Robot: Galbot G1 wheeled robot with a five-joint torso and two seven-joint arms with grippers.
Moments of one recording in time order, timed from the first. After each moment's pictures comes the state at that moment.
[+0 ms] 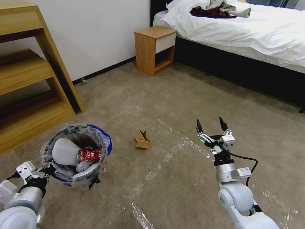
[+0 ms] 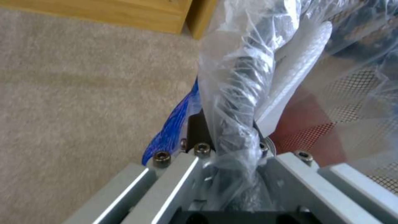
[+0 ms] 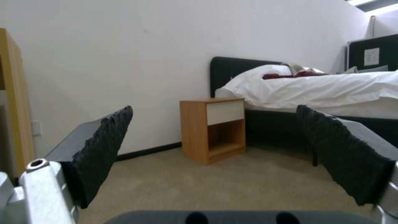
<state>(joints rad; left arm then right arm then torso) 1.65 -1.26 -0.97 -2.23 -1.03 0.42 -0.39 -1.33 1.16 0.39 1.94 0.35 0.38 0.10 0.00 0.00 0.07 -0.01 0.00</state>
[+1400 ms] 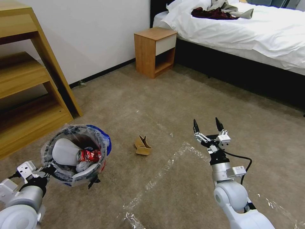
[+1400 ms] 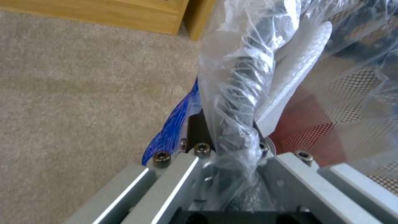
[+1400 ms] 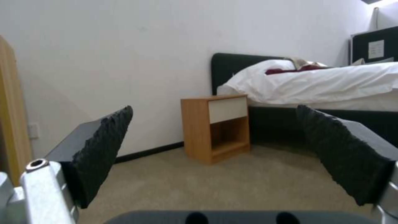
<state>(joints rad) 1.64 -1.25 -0.97 -2.21 -1.03 0.42 -0.39 -1.31 1.18 0.36 1.90 0.36 0.38 0.09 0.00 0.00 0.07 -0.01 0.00</state>
